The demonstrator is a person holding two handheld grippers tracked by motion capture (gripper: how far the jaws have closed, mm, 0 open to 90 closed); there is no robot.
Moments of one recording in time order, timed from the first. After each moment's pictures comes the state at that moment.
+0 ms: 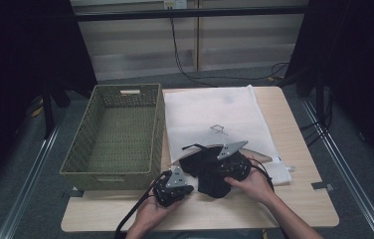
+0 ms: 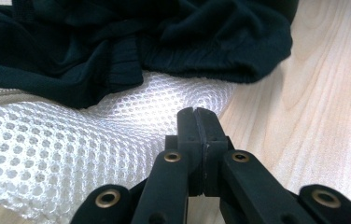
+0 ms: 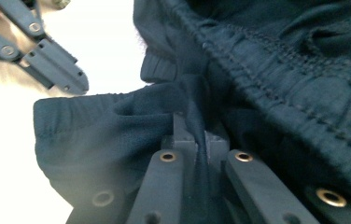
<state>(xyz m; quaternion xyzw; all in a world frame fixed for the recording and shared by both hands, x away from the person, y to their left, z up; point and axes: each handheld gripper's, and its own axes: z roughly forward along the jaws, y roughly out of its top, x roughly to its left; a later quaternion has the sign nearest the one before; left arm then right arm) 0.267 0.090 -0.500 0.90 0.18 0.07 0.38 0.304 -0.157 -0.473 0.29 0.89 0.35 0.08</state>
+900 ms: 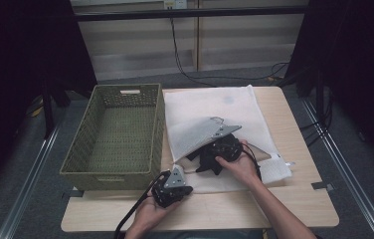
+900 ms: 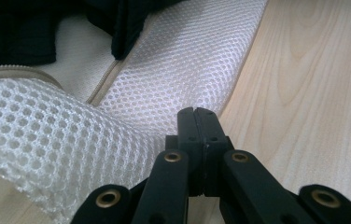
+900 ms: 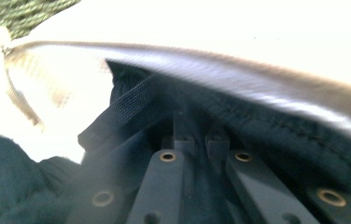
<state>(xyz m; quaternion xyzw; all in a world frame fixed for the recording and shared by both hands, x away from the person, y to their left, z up) 0.266 0.094 -0.501 0.90 0.18 0.07 0.39 0.358 -0.146 -0.473 0.35 0.85 0.36 0.16</state>
